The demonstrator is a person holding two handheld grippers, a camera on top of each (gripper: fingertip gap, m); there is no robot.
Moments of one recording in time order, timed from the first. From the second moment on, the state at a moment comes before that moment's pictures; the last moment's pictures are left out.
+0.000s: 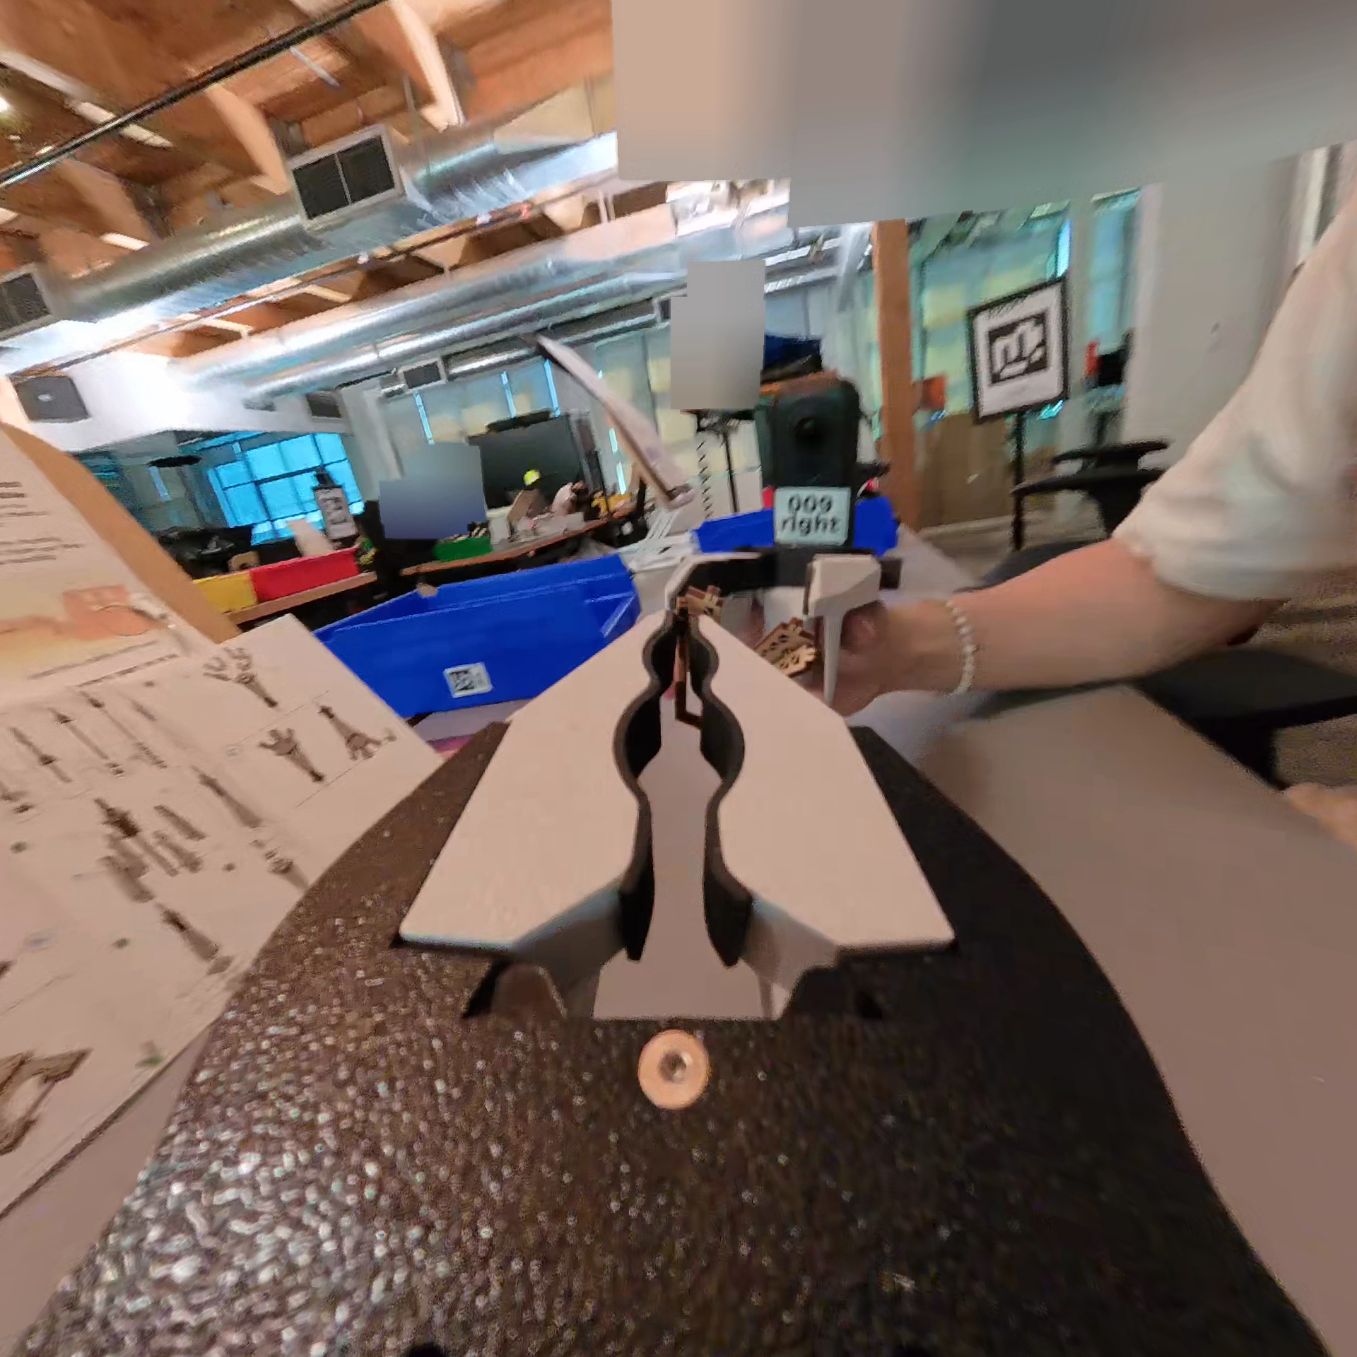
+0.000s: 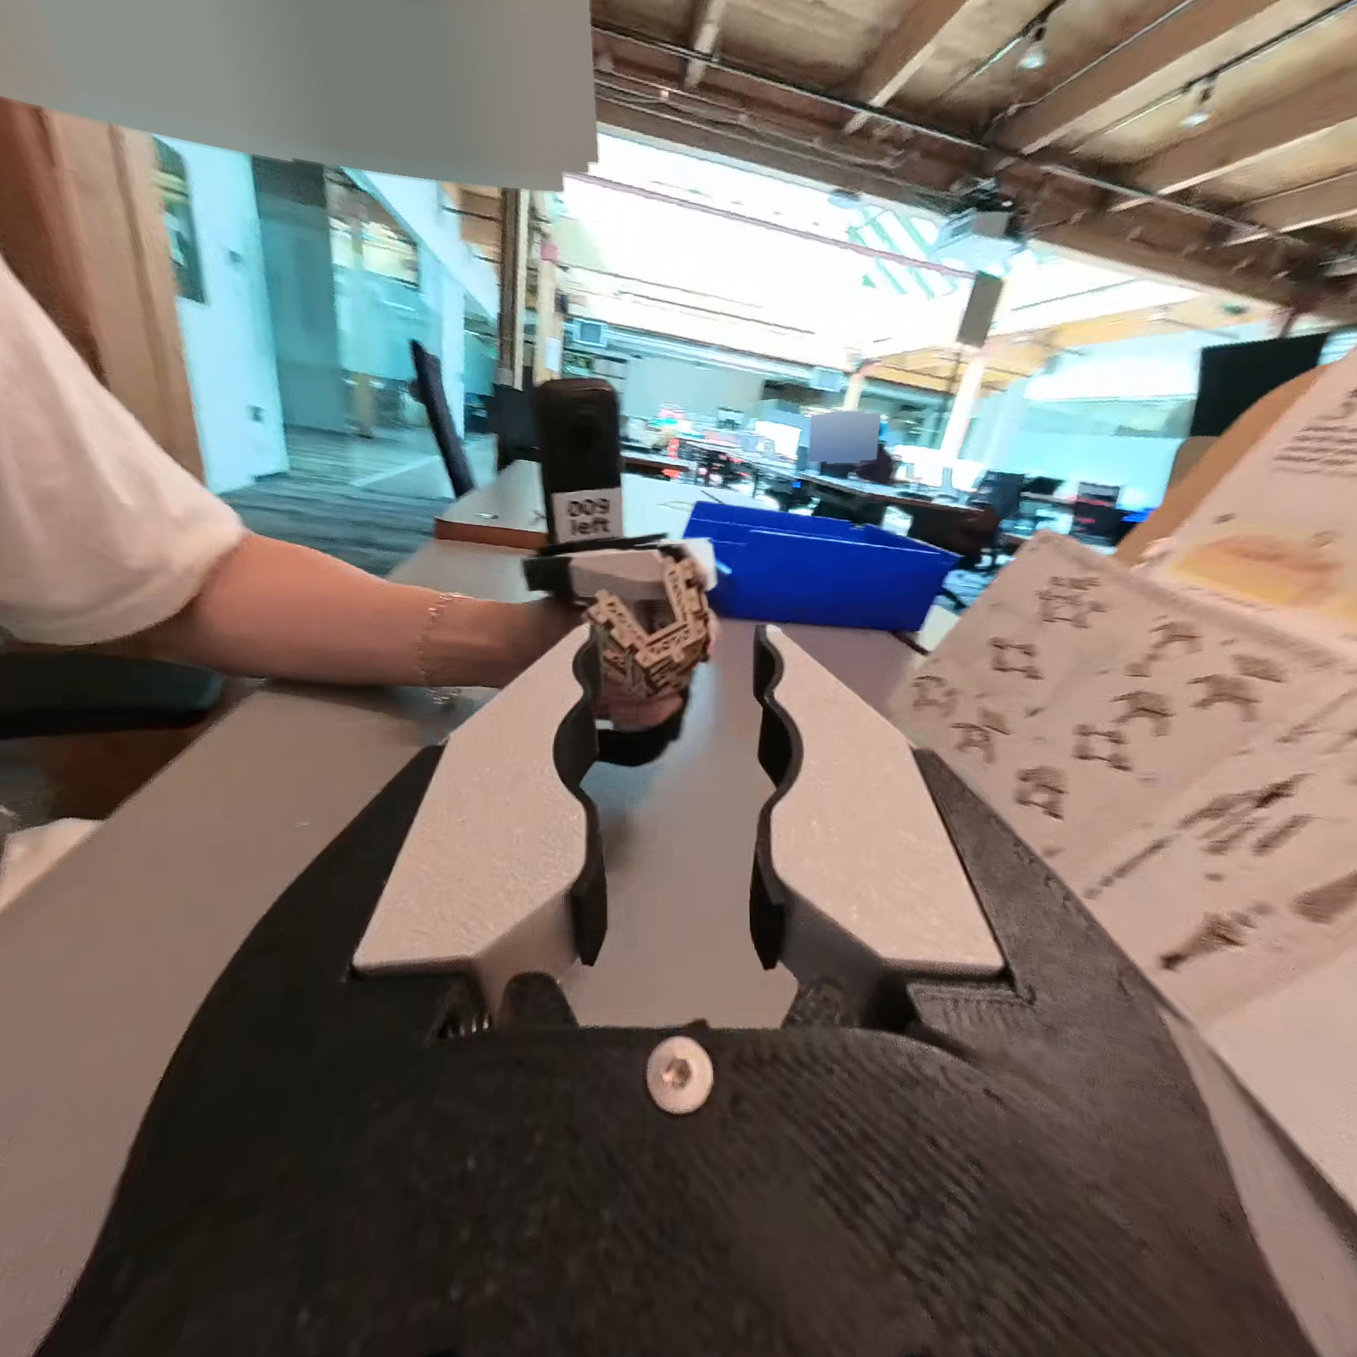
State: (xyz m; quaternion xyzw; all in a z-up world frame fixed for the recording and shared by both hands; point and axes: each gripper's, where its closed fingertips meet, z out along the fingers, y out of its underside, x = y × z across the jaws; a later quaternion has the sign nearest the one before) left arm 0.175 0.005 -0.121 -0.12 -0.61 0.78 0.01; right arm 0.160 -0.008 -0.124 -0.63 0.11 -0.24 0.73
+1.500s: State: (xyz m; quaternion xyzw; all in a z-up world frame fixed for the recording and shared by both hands) left arm 0.210 -0.012 -0.164 -0.29 -0.69 0.47 -0.47; right arm 0.208 -0.019 -0.182 -0.76 0.01 -0.60 0.25
